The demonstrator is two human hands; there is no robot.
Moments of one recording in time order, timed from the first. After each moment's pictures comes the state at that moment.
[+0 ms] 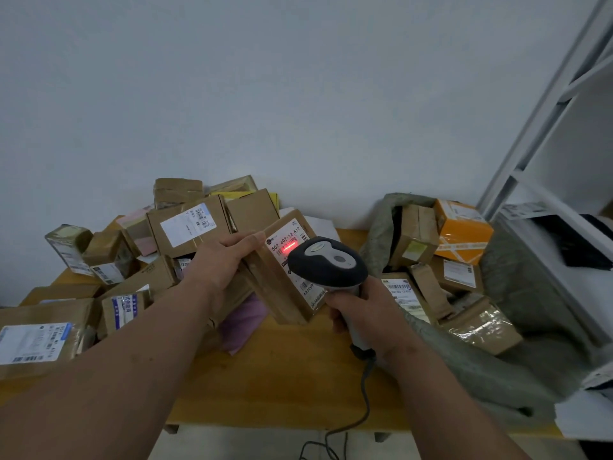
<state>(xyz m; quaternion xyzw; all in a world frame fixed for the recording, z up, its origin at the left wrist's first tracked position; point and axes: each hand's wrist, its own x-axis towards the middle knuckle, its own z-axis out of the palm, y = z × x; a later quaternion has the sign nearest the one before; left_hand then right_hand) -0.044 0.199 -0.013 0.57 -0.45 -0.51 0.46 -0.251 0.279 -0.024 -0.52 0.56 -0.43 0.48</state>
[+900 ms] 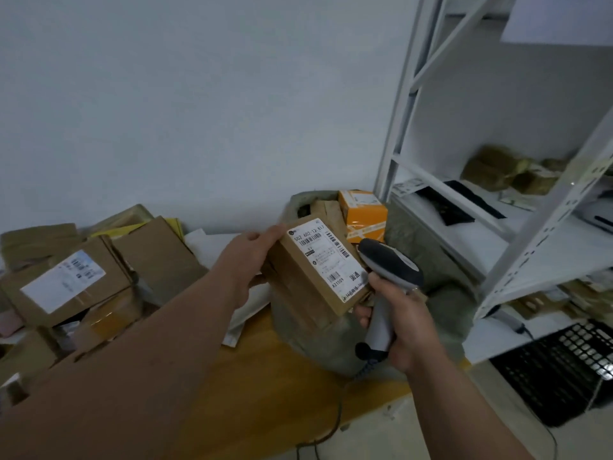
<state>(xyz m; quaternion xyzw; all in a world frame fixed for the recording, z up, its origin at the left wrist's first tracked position) -0.198 0.166 -0.001 0.49 -0.53 -0.62 0.31 -0.360 0.326 -0.036 -0.14 0.58 -0.68 0.43</state>
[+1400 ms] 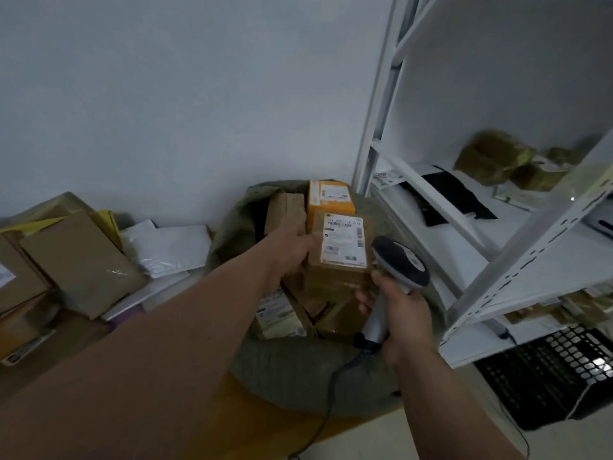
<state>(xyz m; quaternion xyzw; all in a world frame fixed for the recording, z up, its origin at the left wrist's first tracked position) -0.375 0.157 -0.011 0.44 -0.64 -0.61 0.16 -0.496 0.297 -0.062 -0.09 0.61 -0.70 0.37</state>
